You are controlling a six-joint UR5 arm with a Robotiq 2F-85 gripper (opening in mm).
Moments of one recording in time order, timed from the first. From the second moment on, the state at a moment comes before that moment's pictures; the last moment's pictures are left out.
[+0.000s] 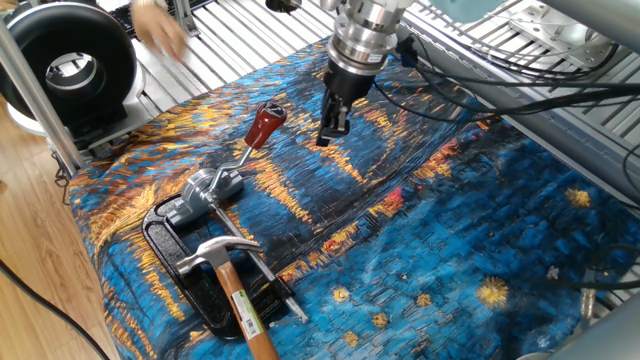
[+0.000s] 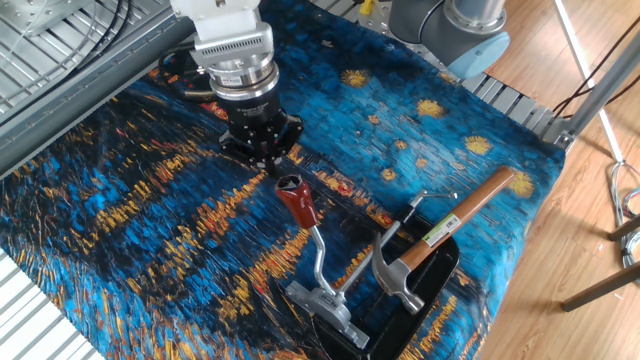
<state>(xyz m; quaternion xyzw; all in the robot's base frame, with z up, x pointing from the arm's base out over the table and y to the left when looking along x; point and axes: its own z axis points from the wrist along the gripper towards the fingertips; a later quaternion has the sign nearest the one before) 0.523 0.053 0.121 -0.43 0.89 0.10 0.10</state>
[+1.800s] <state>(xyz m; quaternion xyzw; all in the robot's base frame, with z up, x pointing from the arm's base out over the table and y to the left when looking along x) 0.541 0.108 0.135 -0.42 0.89 0.14 0.11</state>
